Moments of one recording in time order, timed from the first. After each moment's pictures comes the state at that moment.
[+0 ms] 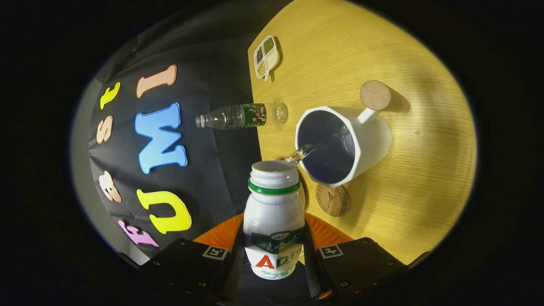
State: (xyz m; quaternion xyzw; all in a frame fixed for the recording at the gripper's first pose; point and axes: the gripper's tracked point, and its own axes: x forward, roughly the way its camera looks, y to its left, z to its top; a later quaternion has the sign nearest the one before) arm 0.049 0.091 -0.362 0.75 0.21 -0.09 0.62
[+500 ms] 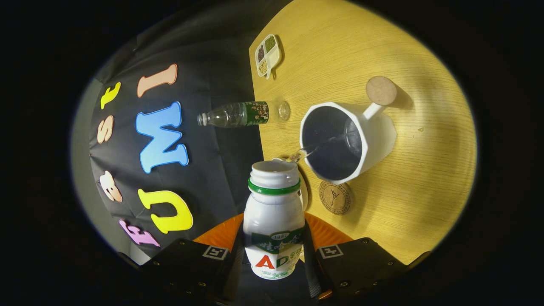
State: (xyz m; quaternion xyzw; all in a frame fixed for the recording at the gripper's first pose) arm 0.052 0.094 -0.358 0.75 0.21 -0.08 0.62
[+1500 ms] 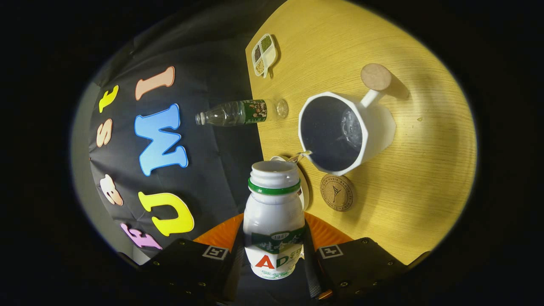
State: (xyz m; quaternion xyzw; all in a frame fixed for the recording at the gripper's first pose) arm 0.055 0.100 -0.356 0.77 0.20 -0.09 0.61
